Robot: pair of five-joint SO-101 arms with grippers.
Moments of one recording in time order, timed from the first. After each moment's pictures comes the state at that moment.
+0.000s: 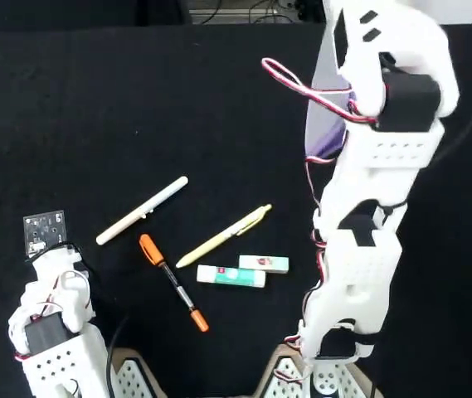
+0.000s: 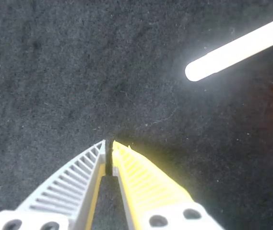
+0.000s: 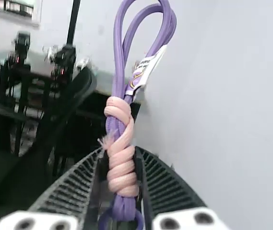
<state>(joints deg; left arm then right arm) -30.5 -102.8 96.2 72.1 -14.3 0.3 29.9 -92.7 67.9 16.1</state>
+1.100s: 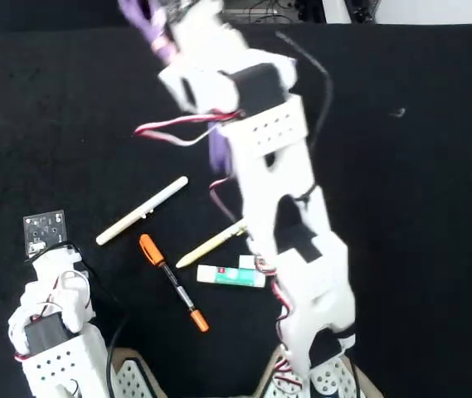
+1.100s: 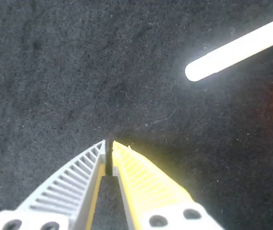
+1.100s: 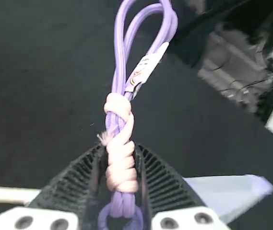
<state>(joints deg) -30.5 -102.8 96.2 72.1 -14.3 -27.6 29.9 -69.1 88.9 16.1</state>
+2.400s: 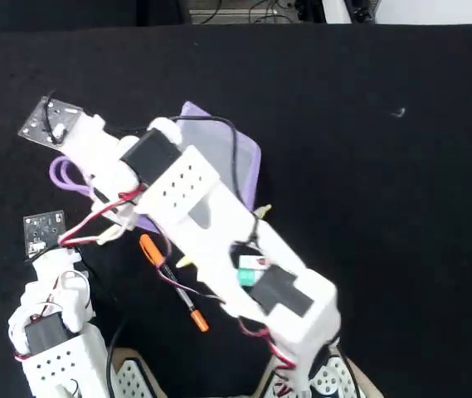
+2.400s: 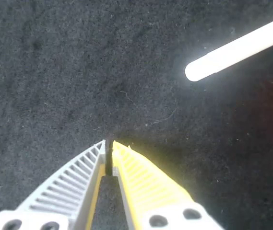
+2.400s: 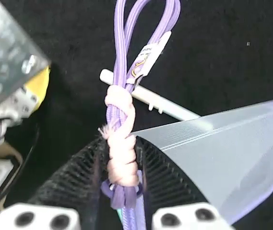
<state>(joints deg) -30.5 -102.8 96.2 72.1 -14.3 -49.6 19.4 -40.9 99.5 16.1</state>
